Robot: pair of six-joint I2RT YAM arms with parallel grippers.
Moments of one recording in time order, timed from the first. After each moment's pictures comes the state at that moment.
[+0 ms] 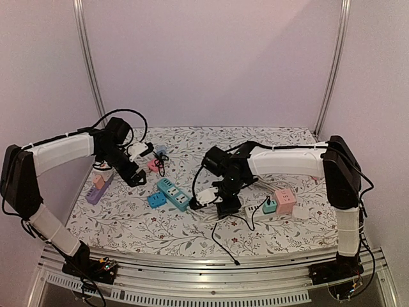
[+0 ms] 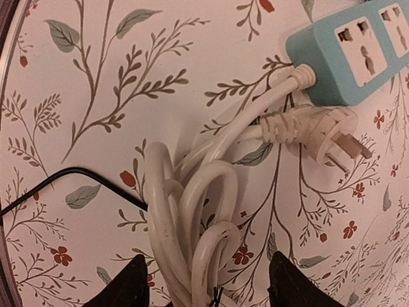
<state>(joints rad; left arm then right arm) -0.33 1.54 1.13 -0.72 0.08 0.46 0.97 2.09 1.62 -0.86 -0.11 -0.89</state>
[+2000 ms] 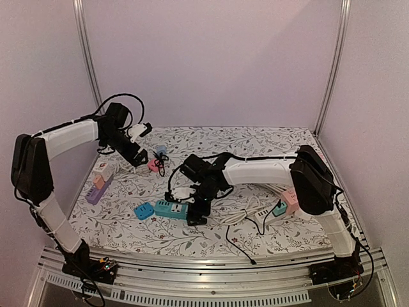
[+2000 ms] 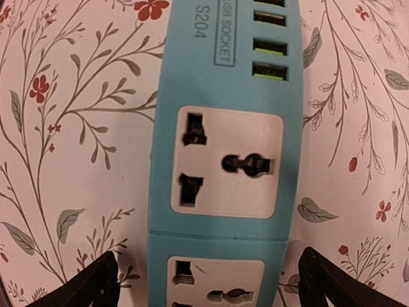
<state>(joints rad) -0.26 1.67 1.31 -0.66 0.09 0.45 1.04 2.34 1.86 -0.71 -0.19 -0.46</state>
